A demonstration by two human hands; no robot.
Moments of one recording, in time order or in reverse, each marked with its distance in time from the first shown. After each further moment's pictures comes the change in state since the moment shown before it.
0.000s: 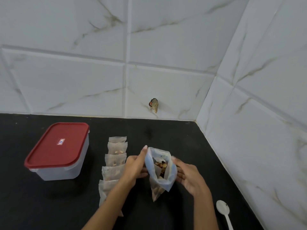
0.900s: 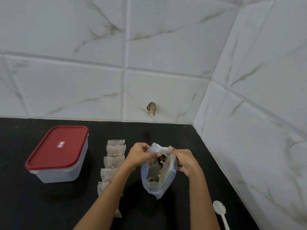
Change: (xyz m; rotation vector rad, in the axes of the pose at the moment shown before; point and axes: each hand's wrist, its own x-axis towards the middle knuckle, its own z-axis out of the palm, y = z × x) left_hand 0.027 0.028 0.004 0.429 -0.162 0.360; right_hand 0.018 -0.039 0.008 -0.193 0.055 -0.118
